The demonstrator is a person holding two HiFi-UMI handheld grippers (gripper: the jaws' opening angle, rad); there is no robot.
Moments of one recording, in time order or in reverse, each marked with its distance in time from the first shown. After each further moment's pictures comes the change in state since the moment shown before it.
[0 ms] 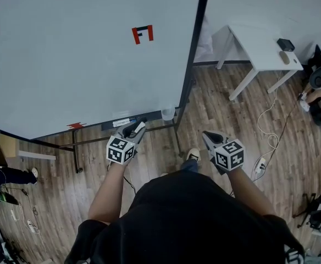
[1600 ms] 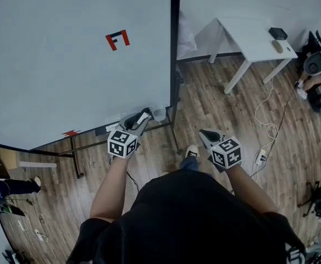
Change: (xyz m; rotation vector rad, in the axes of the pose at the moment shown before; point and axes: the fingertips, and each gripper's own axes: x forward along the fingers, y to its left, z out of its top) left arm 0.052 -0.024 0.060 0.055 -0.047 -0.058; right arm -0.011 -0.024 -0.008 0.017 0.011 -0.021
